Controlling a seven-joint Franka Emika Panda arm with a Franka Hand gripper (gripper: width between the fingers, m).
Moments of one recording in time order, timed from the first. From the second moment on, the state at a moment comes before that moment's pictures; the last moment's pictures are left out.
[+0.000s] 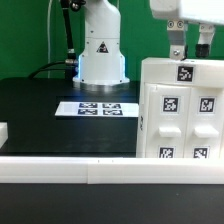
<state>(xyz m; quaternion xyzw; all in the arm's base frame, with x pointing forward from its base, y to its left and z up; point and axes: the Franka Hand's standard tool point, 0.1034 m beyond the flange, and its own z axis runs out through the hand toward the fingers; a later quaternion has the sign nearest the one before) 0.618 0.087 0.167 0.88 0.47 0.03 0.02</state>
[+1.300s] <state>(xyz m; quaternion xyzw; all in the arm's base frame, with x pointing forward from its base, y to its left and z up) 0.616 0.079 0.158 0.87 0.49 0.02 0.03</state>
